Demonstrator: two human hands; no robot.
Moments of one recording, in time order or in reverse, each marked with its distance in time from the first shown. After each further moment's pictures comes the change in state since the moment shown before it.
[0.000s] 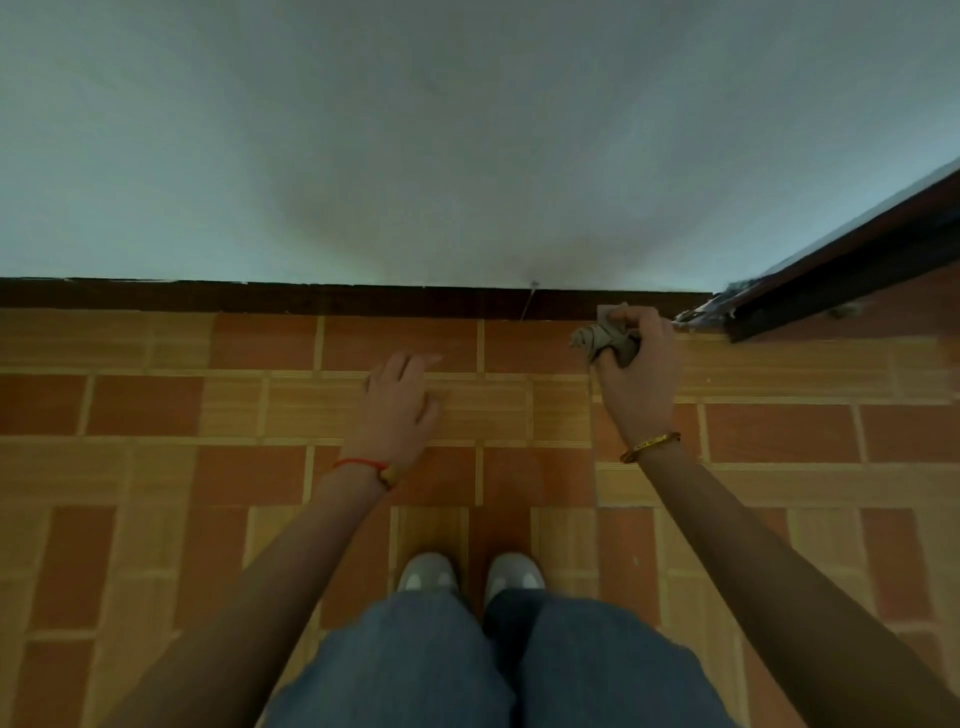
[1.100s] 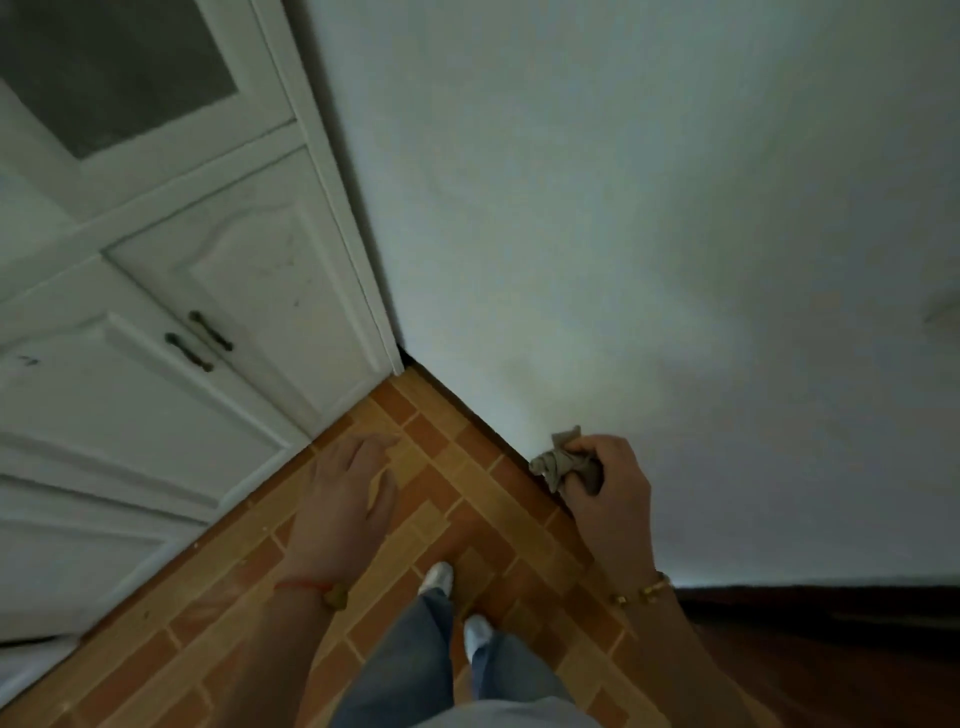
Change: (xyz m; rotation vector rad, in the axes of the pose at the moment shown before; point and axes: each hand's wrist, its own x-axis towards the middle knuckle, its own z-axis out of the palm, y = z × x) left_hand -0.466 0.319 -0.551 -0.130 0.764 -0.478; right_hand -0.101 -0.549 -0.493 0.297 -0.521 -0.719
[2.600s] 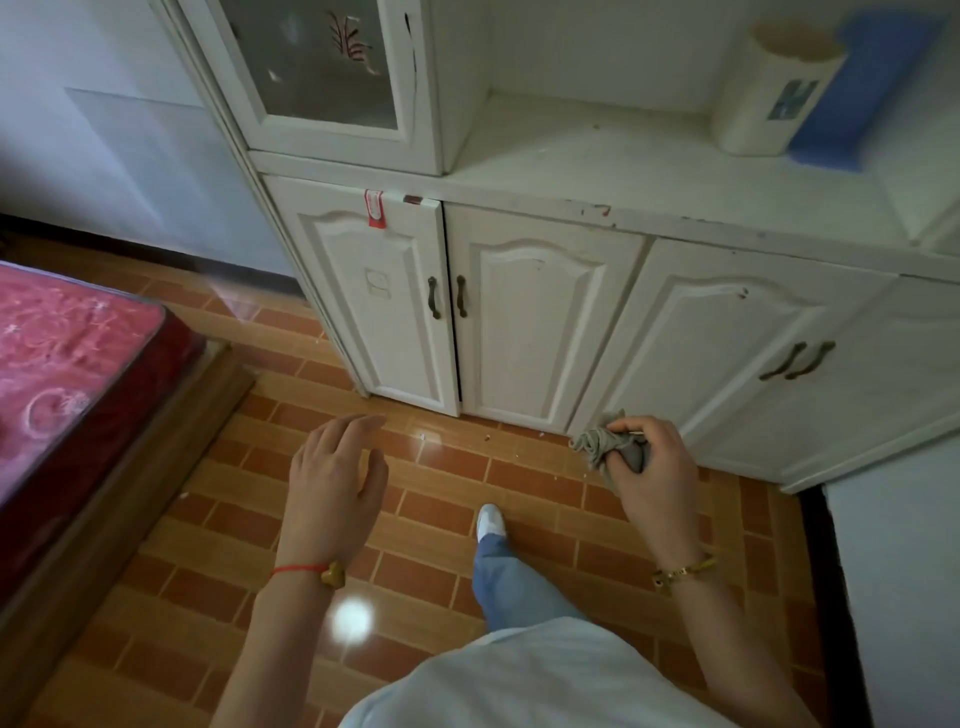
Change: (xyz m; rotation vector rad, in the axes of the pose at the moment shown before) left_hand -0.482 -0.312 -0.281 0.190 0.652 -0.977; right_hand -0.294 -0.374 0.383 0.114 -0.792 -0.613
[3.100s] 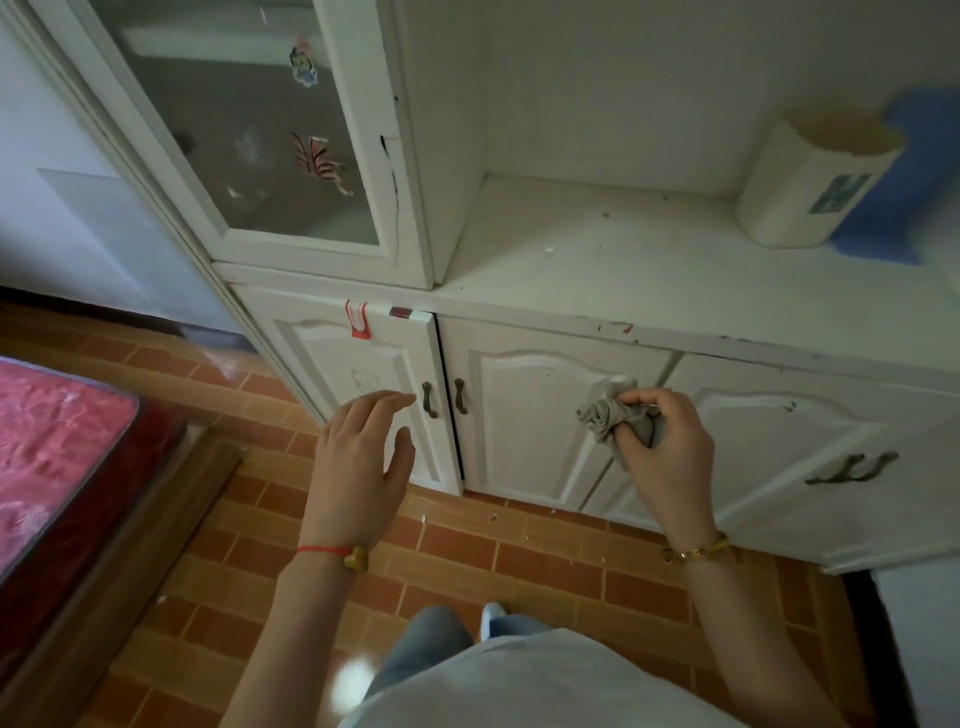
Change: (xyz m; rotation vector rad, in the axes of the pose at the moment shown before) left_hand 0.245 0.031 0.014 -0.042 0.051 0.136; right_hand 0.233 -0.033 0.048 0.052 0.134 -0.063
